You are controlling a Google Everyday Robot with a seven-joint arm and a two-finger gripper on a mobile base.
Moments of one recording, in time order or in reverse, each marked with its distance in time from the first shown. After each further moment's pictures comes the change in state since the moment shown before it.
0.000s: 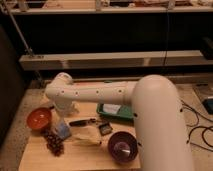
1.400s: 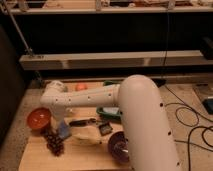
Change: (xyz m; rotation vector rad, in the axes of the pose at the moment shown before) arm 0.017 -0.015 0.046 -0.051 0.021 -0.066
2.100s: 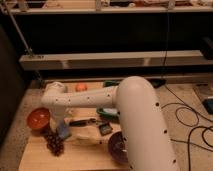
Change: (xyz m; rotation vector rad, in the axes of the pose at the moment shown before) arm 0.009 -0.011 0.011 0.059 -0.018 0.039
